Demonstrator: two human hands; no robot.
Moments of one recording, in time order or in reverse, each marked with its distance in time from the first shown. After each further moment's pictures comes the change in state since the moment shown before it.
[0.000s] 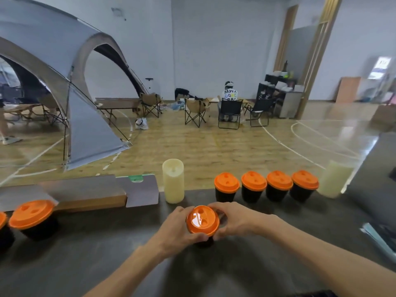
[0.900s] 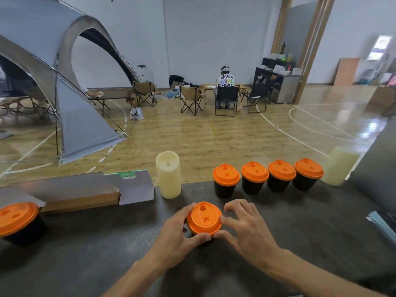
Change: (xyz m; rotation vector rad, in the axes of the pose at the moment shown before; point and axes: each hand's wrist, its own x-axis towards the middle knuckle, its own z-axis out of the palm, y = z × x) left_hand -0.004 -0.010 0.022 -0.170 0.061 0.043; right_hand -0.029 0.021 0.060 -0.491 0.780 -0.311
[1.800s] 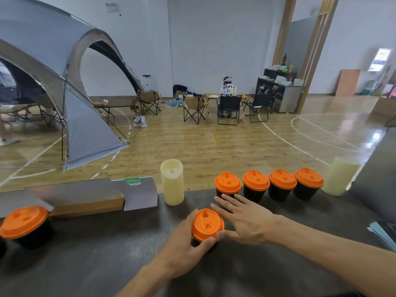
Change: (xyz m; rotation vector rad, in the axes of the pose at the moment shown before) left_hand -0.002 0.008 0.009 0.019 -0.022 -0.050; right_hand 0.054 0.036 -0.015 -0.173 -0.795 -0.101
